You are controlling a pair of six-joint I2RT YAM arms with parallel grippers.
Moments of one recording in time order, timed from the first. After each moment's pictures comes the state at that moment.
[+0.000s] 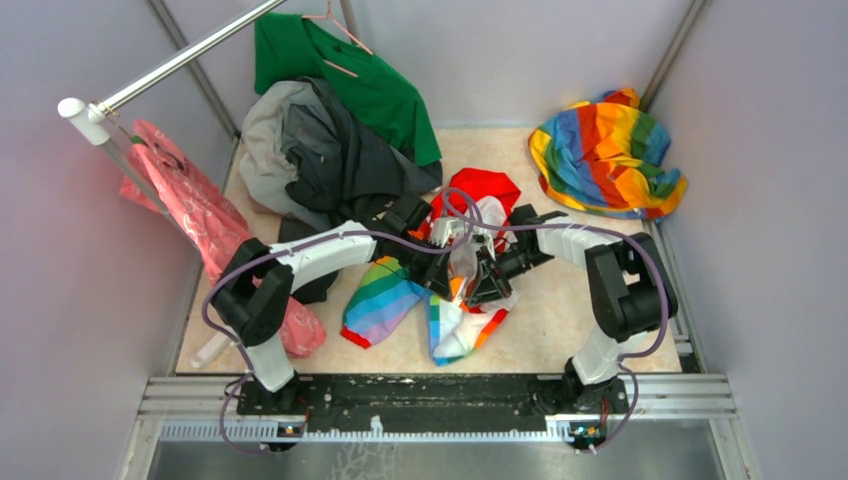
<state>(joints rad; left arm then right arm) -0.78 1.76 1.20 -0.45 0.69 -0.25 0.33 1.67 0.93 -0.85 -1.22 -0.98</state>
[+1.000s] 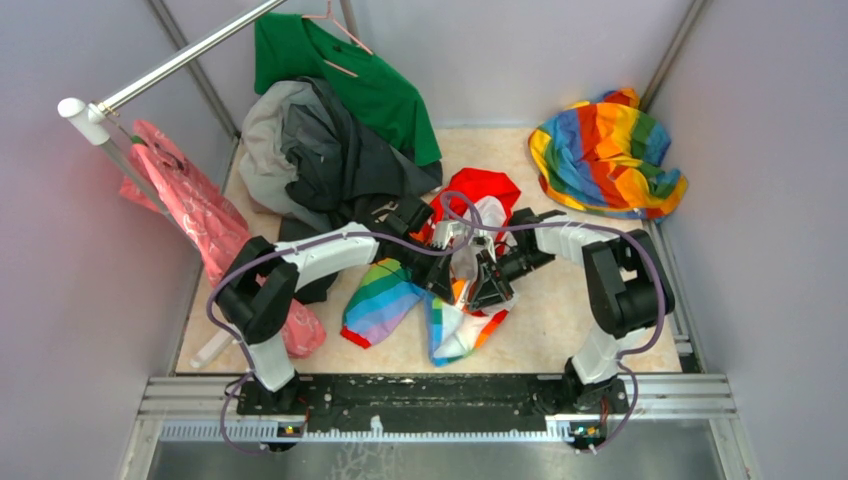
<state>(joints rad) -0.78 1.79 1.19 -0.42 0.74 -0.29 0.33 1.69 0.94 -0.95 -1.23 -1.06</state>
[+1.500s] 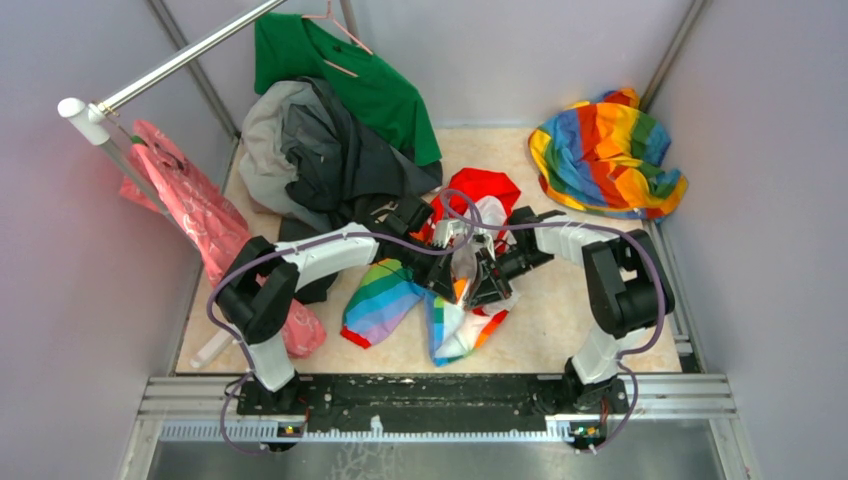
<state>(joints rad) -0.78 1.79 1.18 -0.38 0.75 -0.32 0.33 1.69 0.94 -0.91 -1.24 -1.01</state>
